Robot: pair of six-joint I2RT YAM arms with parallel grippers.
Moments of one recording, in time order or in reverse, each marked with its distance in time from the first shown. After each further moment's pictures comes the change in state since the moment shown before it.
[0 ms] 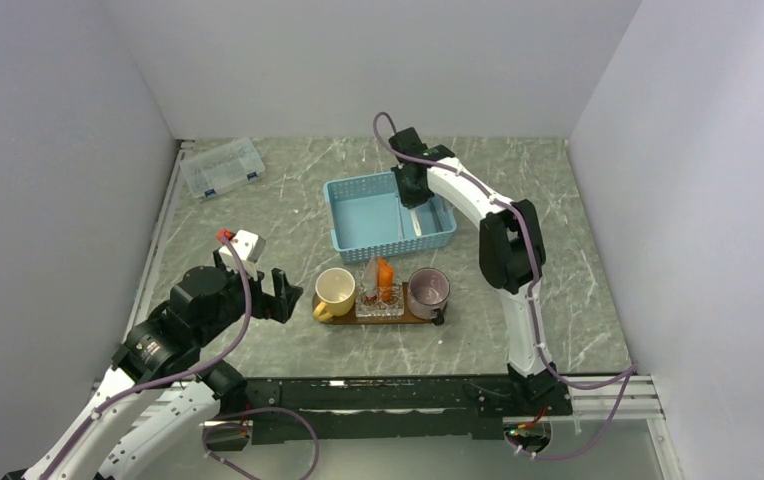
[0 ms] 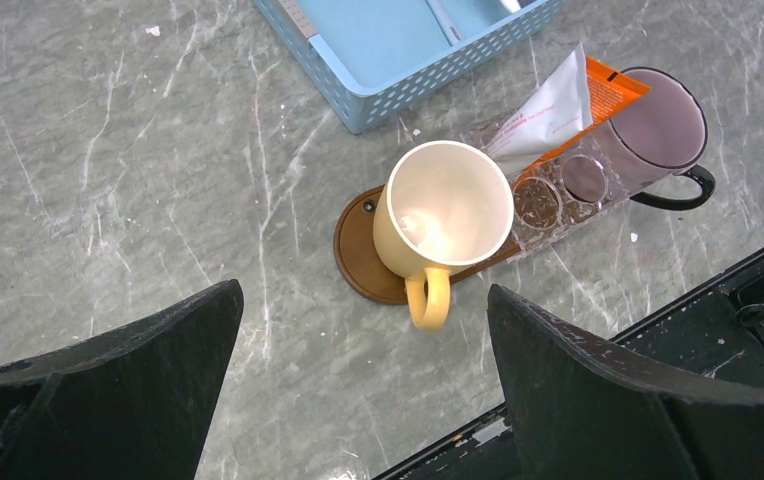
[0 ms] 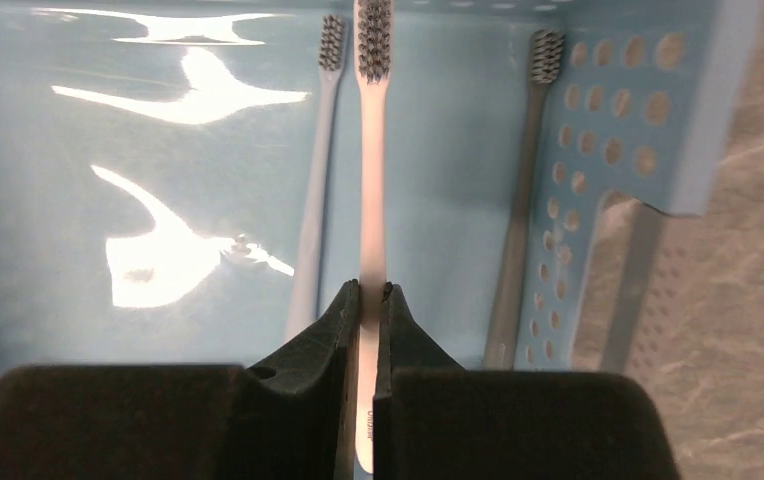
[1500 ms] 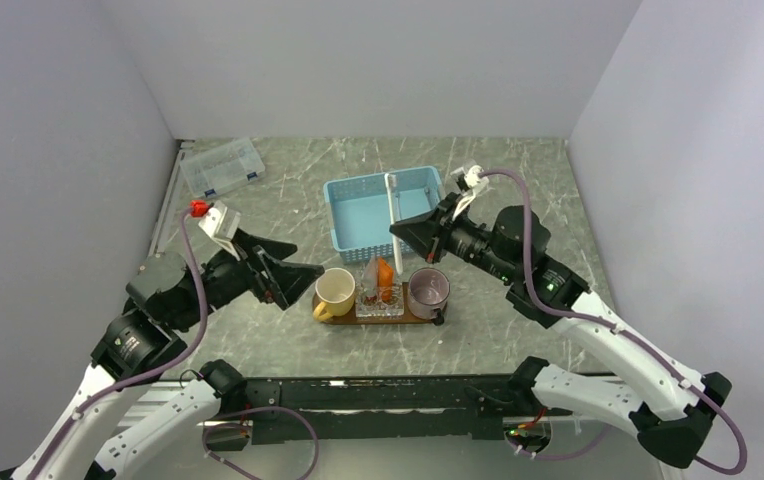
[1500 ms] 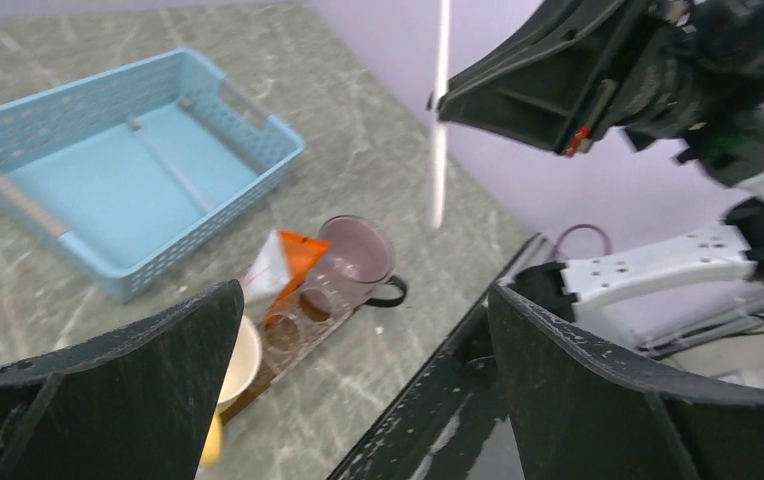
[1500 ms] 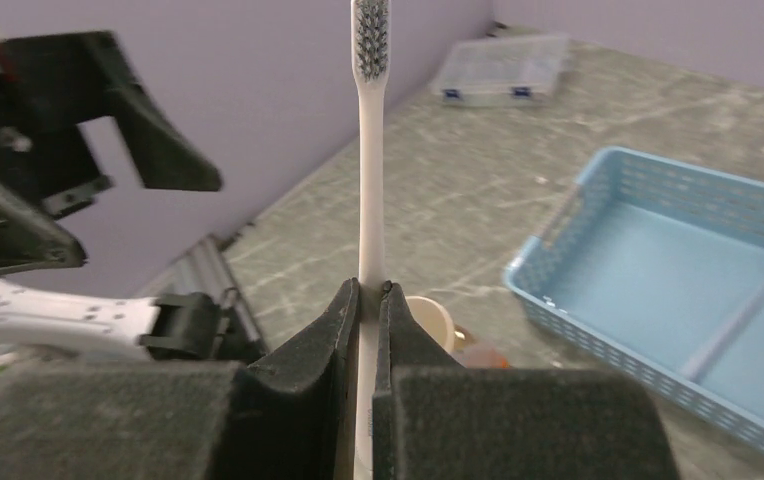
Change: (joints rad) left arm 0.000 0.079 0.192 0.239 0.302 -0.185; right arm 0.306 -1.309 -0.925 0.675 -0.313 0.114
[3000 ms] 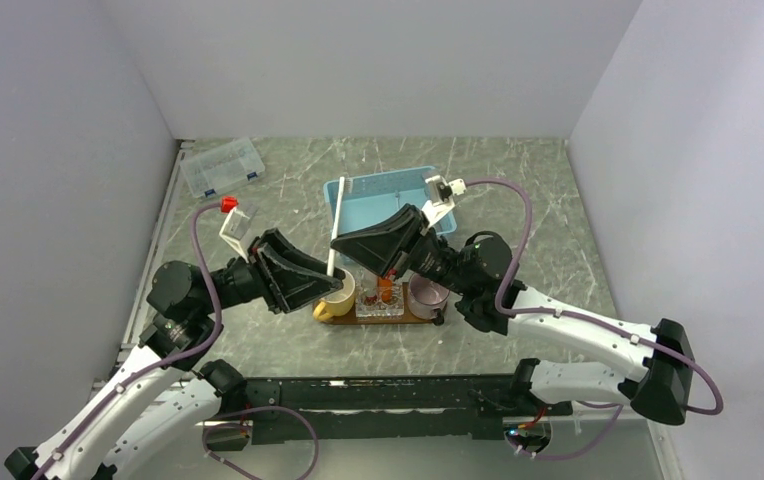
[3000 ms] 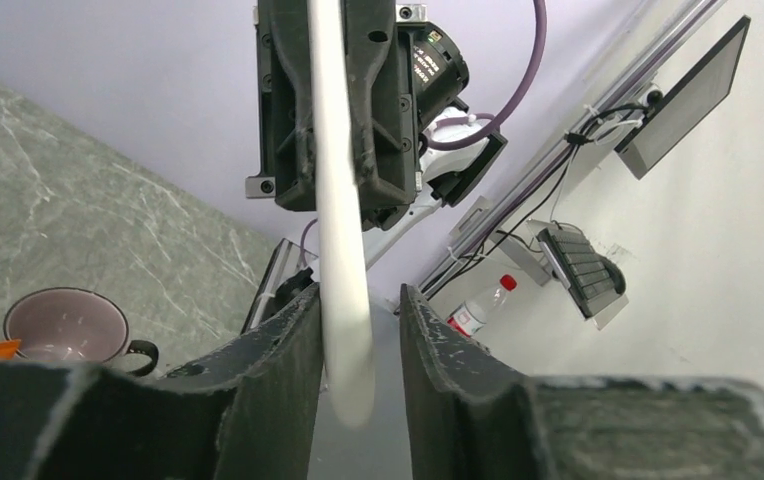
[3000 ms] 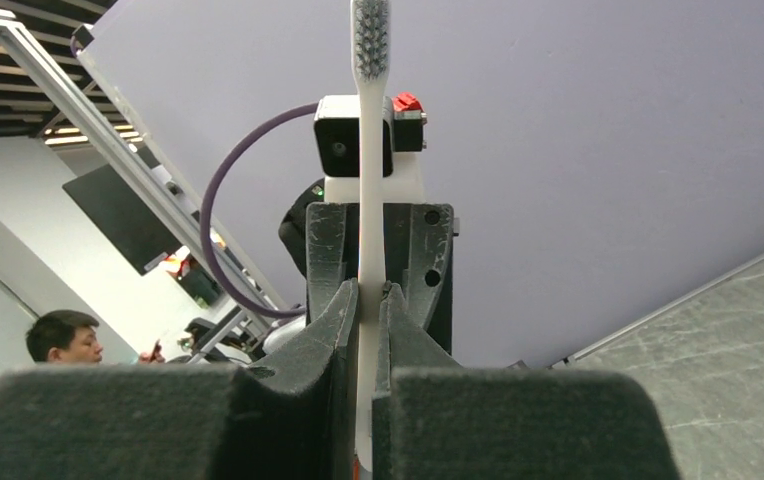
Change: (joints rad) left arm 0.000 0.041 -0.251 0.739 0.476 -0.439; right arm 0.259 0.175 -0.145 0.875 -0.071 0.505
